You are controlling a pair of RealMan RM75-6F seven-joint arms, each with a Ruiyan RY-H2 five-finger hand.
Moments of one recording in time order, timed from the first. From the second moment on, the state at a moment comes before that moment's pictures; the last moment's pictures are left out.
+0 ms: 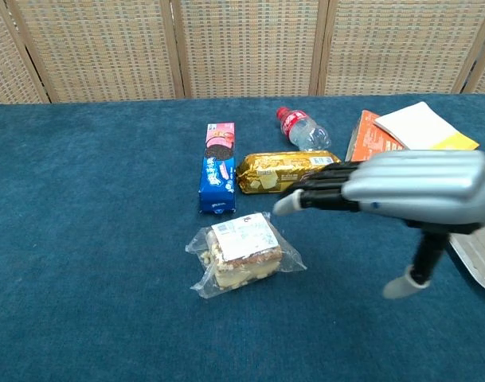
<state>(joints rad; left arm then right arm) -0.33 -1.04 -0.10 -1.85 1.16 1.37 0.22 0.66 -1.28 0.10 -1.73 -1.75 0.76 -0.19</state>
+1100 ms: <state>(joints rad) -0.30 -1.07 -0.11 -1.80 1.20 1.32 0.18 0.93 -1.52 0.17 -1.67 -1.15 0.79 -0.68</state>
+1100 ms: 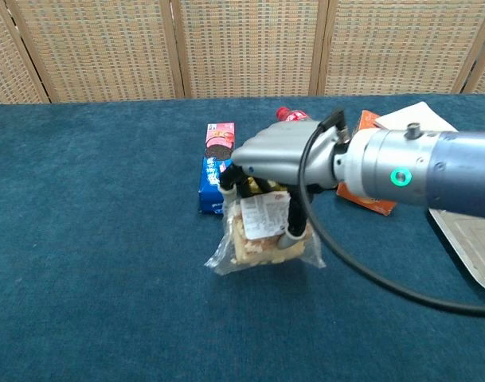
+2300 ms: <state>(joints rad) -0.29 -1.06 -0.11 -1.82 1.21 1.30 0.19 0.59 -1.20 -0.08 -1.36 -1.44 0.88 -0.18</state>
